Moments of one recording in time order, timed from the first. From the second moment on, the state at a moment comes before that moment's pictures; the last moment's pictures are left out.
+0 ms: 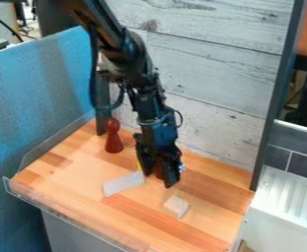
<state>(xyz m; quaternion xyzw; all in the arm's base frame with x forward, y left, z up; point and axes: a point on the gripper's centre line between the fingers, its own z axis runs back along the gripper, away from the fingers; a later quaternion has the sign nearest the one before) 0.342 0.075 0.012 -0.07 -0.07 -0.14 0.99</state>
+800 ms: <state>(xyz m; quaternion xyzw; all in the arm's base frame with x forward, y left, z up) 0.395 0.060 -0.038 -0.05 -0.06 -0.15 0.99</state>
